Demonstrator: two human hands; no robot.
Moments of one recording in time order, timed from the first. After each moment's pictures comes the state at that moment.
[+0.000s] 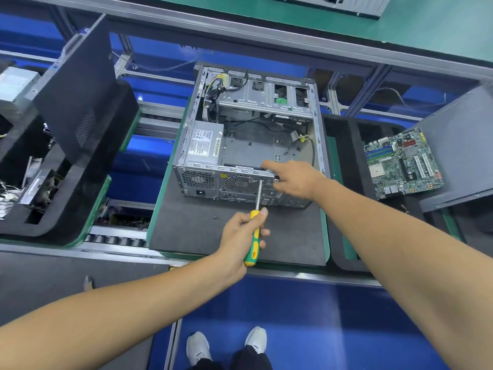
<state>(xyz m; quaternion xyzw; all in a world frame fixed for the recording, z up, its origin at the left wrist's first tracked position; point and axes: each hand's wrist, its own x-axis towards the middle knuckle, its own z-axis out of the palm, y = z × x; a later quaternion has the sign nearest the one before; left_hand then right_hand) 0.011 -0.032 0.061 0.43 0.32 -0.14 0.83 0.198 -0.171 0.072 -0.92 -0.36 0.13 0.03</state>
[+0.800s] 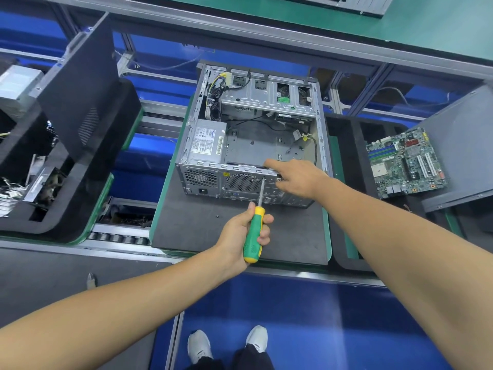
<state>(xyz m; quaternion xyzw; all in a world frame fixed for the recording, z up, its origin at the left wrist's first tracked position) 0.016 -0.020 0.067 0.29 0.27 -0.21 0.89 0.195 -0.170 0.074 -0.92 -0.37 0.11 0.01</state>
